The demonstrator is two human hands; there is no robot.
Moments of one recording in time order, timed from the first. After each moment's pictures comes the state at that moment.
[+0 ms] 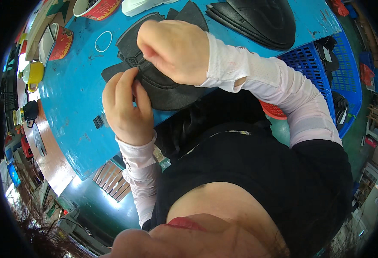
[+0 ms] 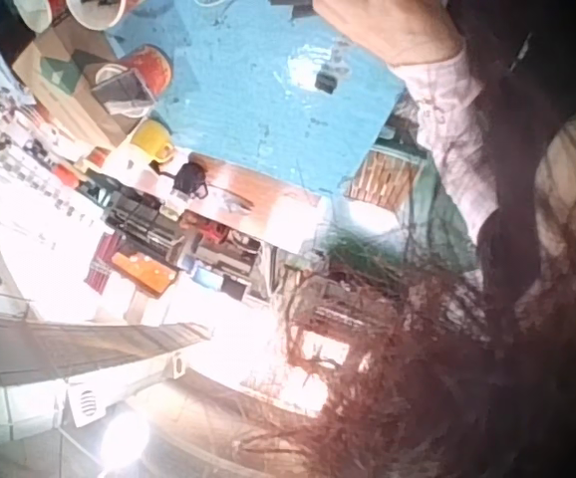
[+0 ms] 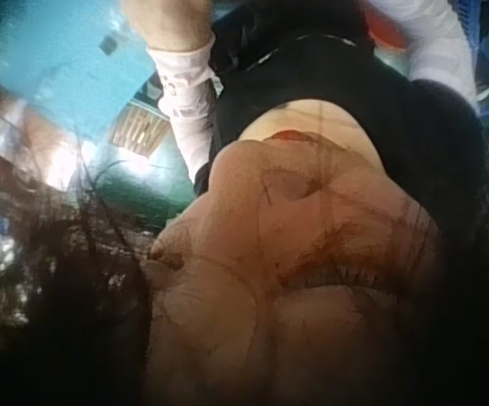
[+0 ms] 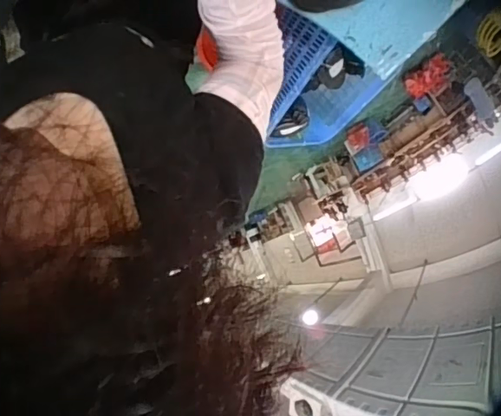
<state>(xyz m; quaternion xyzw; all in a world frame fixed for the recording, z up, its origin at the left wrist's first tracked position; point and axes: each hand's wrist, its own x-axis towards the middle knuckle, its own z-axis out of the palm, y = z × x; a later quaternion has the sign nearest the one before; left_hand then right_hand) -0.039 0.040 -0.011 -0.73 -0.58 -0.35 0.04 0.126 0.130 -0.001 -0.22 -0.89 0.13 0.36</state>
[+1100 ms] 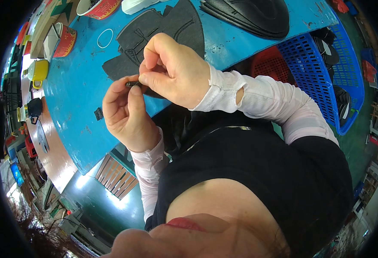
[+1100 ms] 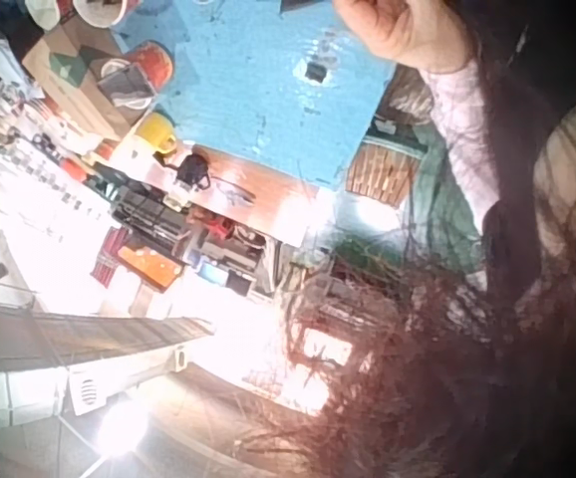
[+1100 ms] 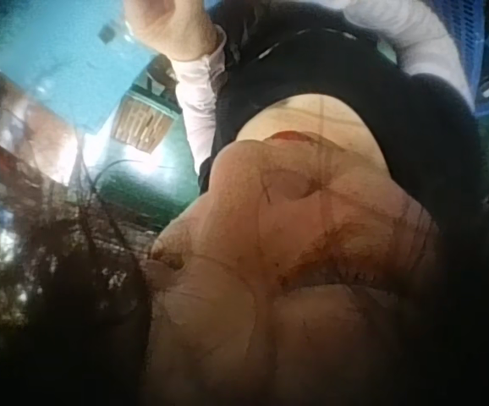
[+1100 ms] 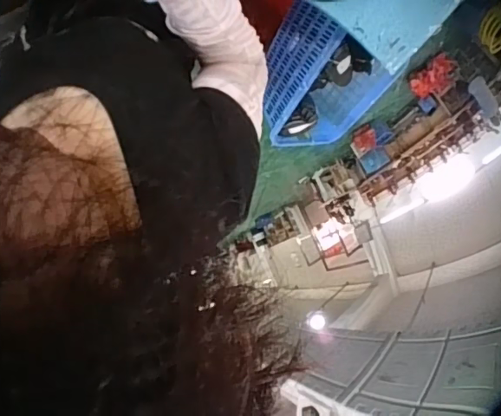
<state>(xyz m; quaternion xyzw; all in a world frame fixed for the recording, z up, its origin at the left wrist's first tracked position) -0.008 0.002 -0.011 -0.38 -0.43 -0.72 -0.39 0.121 0.062 0.004 -0.29 -0.63 0.60 0.40</state>
